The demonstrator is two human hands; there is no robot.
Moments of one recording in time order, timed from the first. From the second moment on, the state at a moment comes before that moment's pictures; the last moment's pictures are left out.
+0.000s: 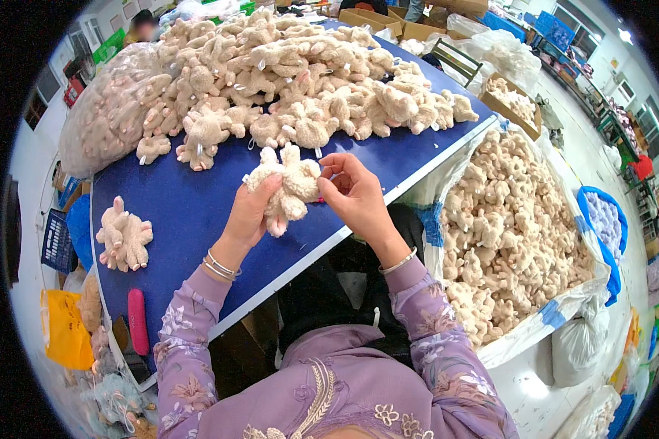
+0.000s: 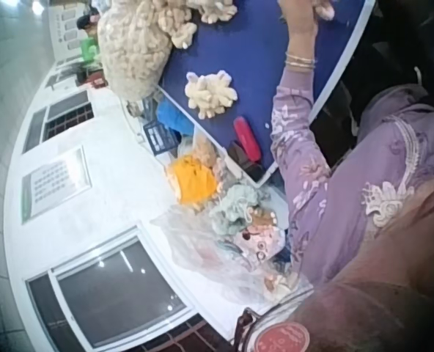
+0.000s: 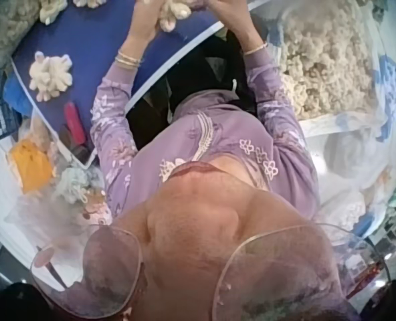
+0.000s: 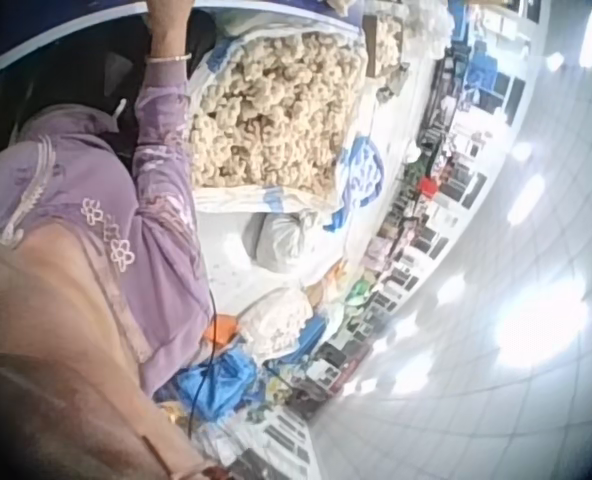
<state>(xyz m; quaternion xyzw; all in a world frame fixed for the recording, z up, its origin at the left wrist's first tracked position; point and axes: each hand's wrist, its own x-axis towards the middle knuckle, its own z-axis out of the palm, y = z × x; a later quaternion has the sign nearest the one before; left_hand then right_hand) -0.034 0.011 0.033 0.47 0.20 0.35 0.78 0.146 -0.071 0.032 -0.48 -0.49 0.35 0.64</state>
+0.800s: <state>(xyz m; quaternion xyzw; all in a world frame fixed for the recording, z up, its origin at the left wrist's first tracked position) -0.029 -0.002 0.022 0.49 0.20 0.22 0.82 0.135 -0.099 0.057 -0.48 -0.69 0.09 0.53</state>
